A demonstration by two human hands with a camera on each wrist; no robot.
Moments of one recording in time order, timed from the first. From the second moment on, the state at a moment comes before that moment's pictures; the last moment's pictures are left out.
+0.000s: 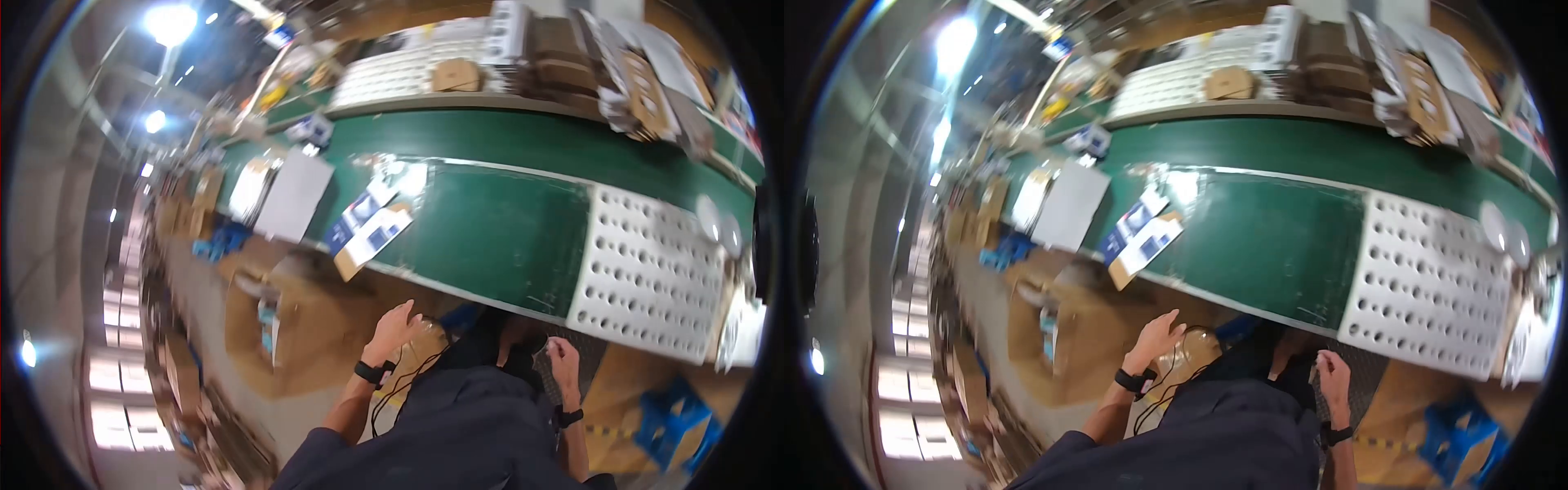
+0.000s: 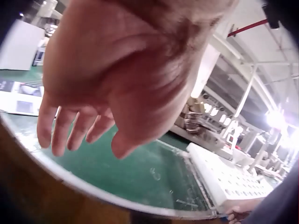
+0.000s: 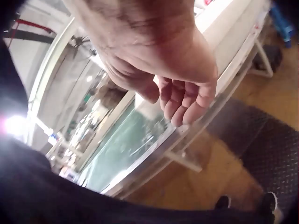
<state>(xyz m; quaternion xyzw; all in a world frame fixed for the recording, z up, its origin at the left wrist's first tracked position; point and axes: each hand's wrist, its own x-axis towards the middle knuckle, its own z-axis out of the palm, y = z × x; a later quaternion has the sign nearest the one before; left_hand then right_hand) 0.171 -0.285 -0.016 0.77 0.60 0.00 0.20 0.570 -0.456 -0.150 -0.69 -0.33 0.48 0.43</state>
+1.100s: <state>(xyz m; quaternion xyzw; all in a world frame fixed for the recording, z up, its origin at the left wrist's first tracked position) -0.084 -0.067 -0.163 0.36 0.88 0.25 0.18 0.230 0.050 -0.165 -0.61 -0.62 0.36 0.34</state>
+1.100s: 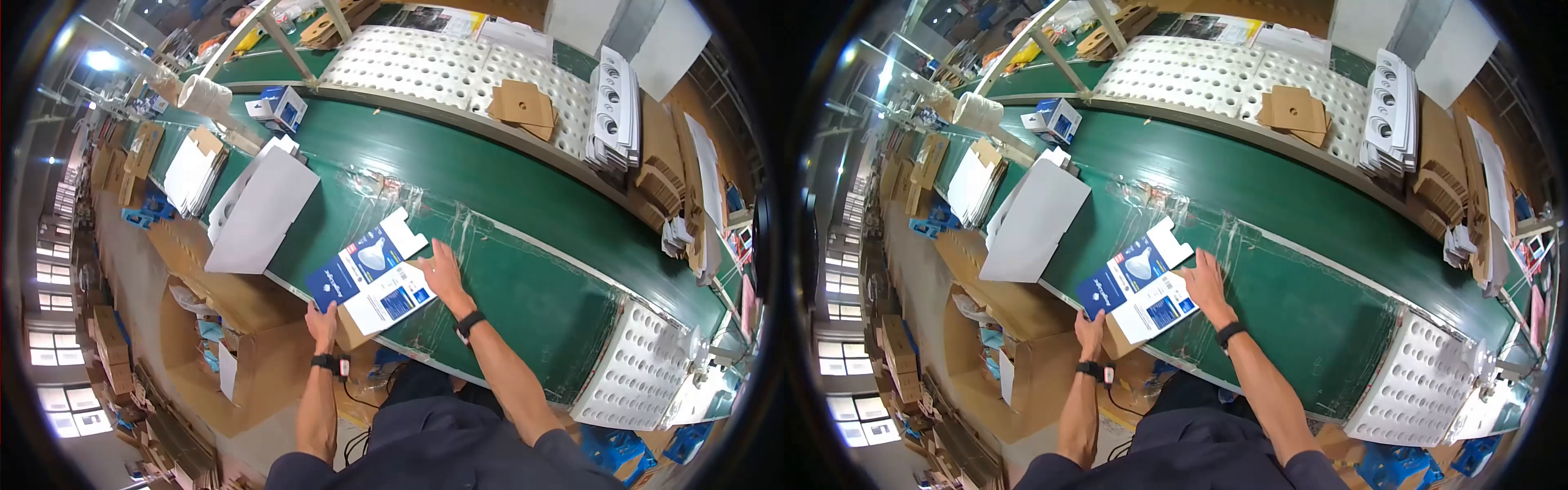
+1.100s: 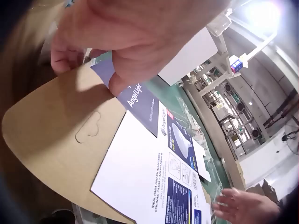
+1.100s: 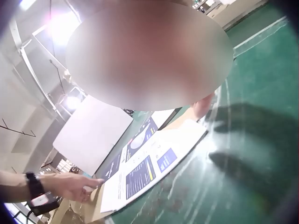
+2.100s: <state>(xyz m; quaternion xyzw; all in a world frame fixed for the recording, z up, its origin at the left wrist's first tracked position) 0.136 -0.048 0.018 0.89 0.45 0.08 0.06 0.381 -0.035 -0.017 -0.42 -0.50 0.66 0.38</state>
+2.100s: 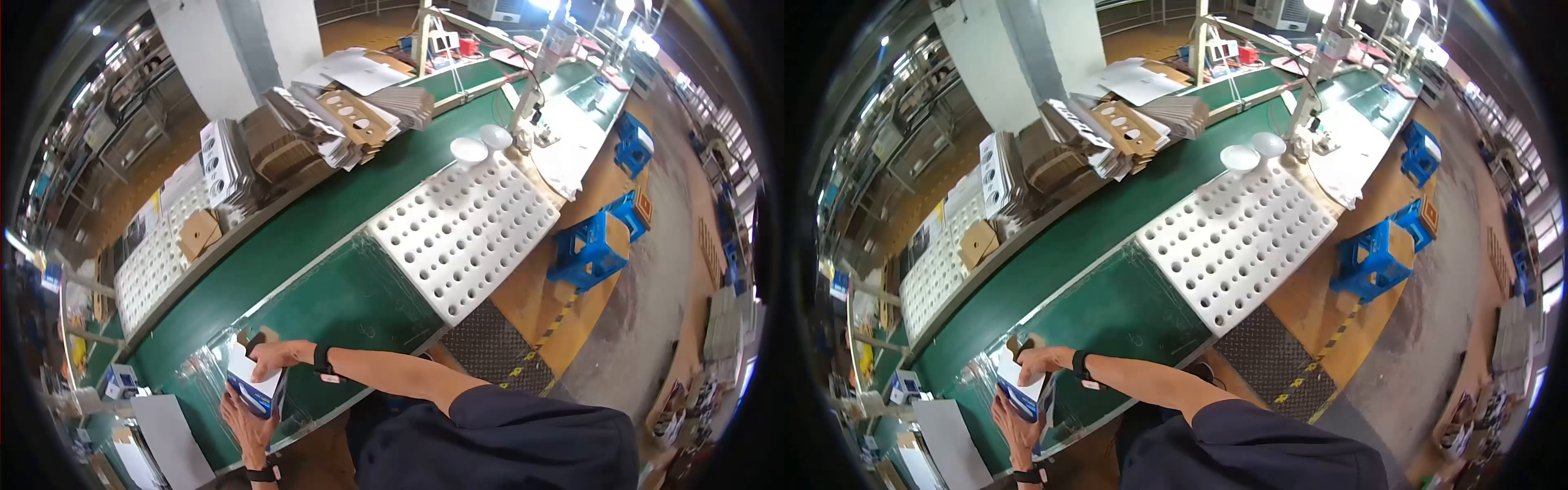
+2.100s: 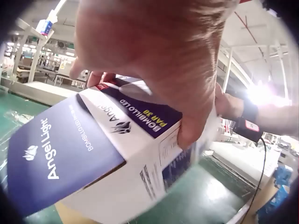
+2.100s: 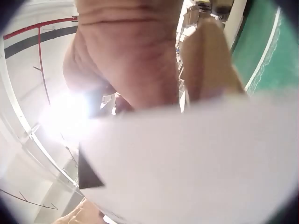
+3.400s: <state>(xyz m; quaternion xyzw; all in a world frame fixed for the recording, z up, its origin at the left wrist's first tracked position) 0.027 0.149 -0.068 0.78 0.59 0.10 0.19 0.524 0.395 -0.115 -0.57 -0.80 -0.15 0.12</state>
